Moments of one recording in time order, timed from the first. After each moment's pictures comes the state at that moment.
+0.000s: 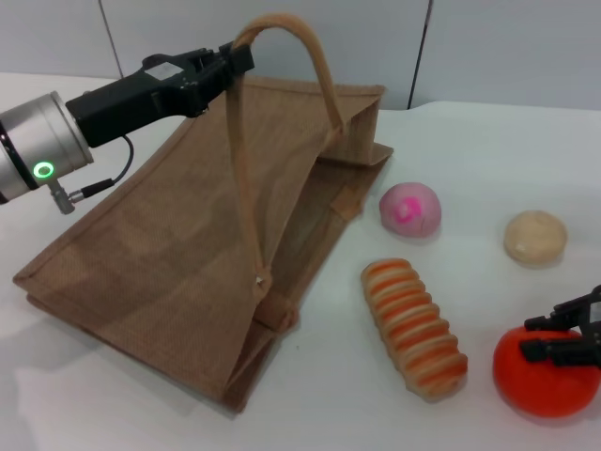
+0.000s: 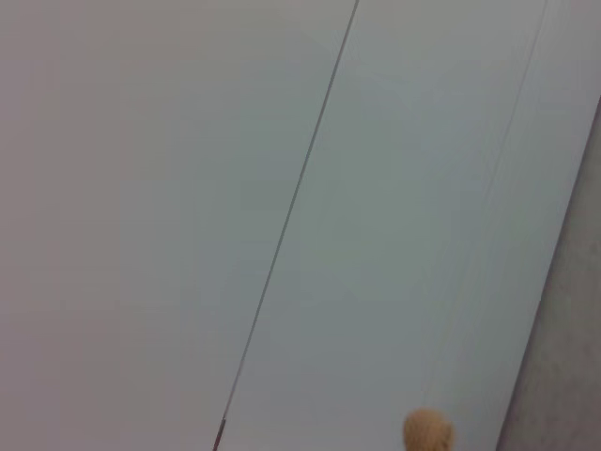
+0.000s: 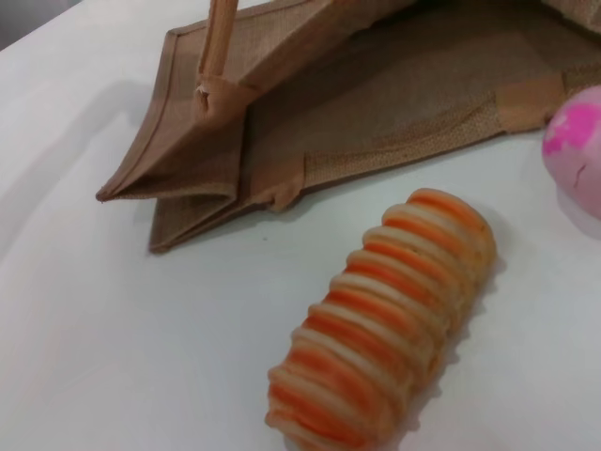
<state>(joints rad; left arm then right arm) -0.66 -2.01 0.48 0.42 -1.45 -1.50 1.79 0.66 1.95 -0.60 -0.65 -2.51 -1.68 1.59</state>
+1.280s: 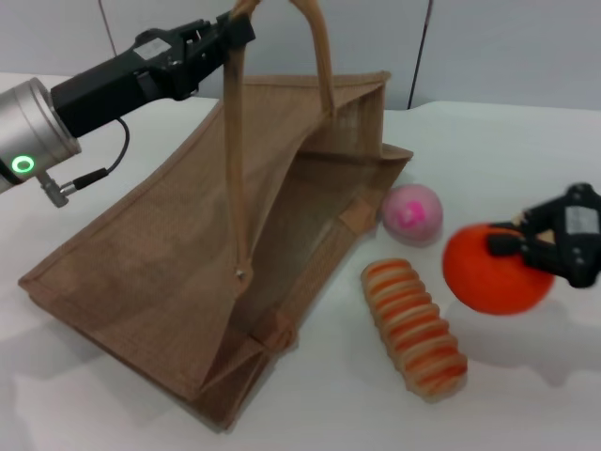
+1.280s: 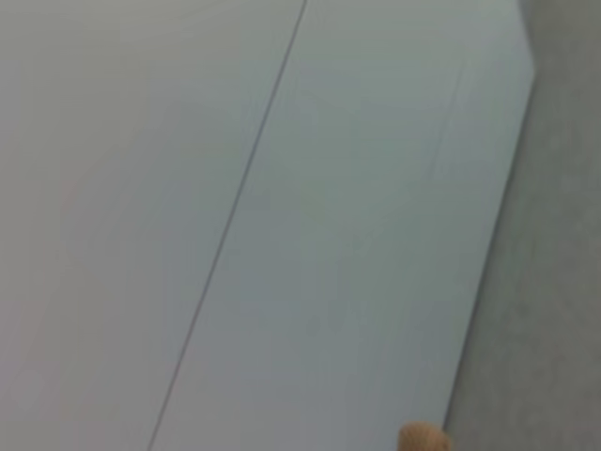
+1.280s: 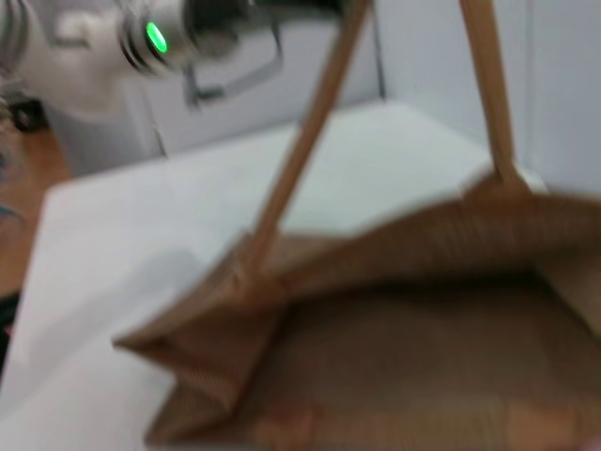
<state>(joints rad) -0.66 -2.00 0.44 0.42 -1.48 -1.67 1.78 0.70 2.02 -0.46 -0.81 -2.34 -1.82 1.40</state>
